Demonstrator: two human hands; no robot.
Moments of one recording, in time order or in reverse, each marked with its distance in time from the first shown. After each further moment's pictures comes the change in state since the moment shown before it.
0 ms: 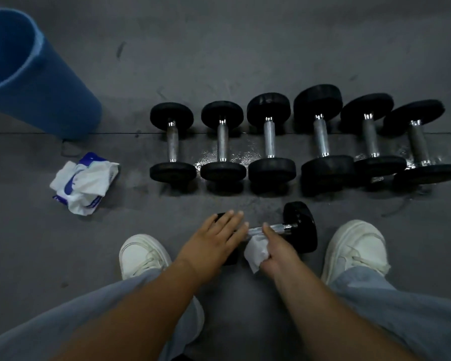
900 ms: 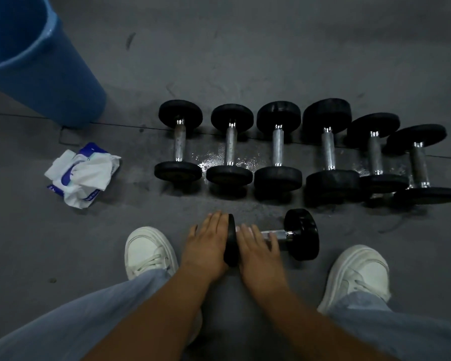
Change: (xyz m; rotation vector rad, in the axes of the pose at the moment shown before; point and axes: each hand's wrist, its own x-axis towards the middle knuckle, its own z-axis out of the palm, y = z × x) left_hand 0.009 0.003 0.009 -0.449 0.007 -0.507; right_hand -0.018 0.028 0.000 -2.149 0.112 -1.077
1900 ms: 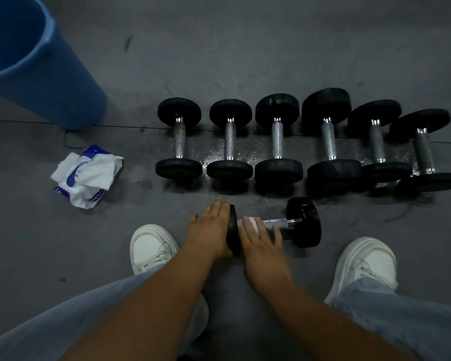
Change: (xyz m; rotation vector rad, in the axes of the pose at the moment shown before) left_hand 0.019 0.000 -0.022 0.098 -0.152 -0.011; right_hand -0.007 -0.002 0.001 -0.006 -0.025 -0.008
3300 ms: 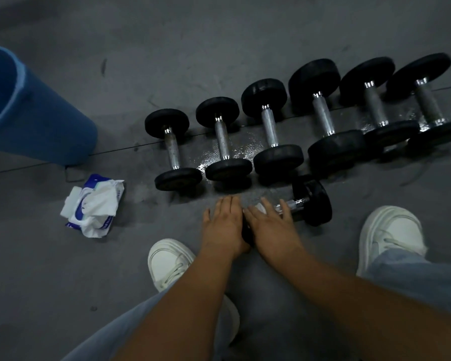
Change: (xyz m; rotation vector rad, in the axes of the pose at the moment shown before) left_hand 0.011 0.006 0.002 0.017 0.105 0.054; right_hand 0.036 0.000 -0.016 0.053 0.089 0.044
